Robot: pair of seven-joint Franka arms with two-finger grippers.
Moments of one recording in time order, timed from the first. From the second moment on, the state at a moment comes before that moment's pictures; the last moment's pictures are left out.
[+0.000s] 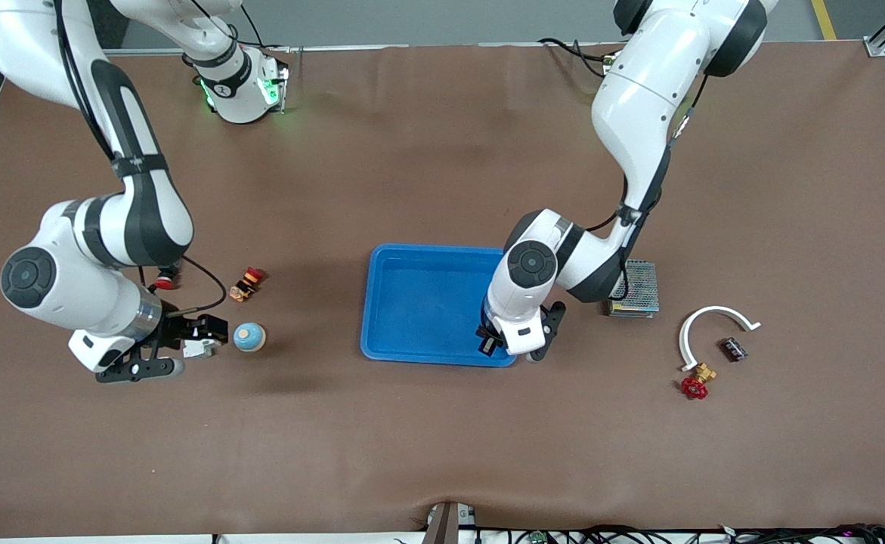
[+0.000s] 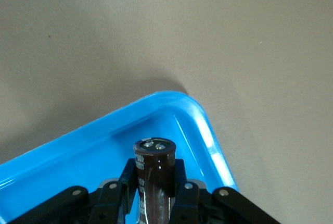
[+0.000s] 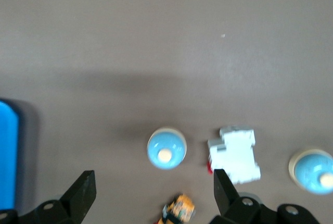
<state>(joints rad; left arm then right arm) -0.53 0.84 -0.08 -1.35 0.03 2.32 -1.67 0.10 0.44 0.01 -1.64 0.10 2.08 -0.02</state>
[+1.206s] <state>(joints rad) -0.07 0.42 -0.08 -1.47 -0.03 1.85 -0.84 0.01 0.12 0.06 -1.60 -0.05 1.61 0.15</state>
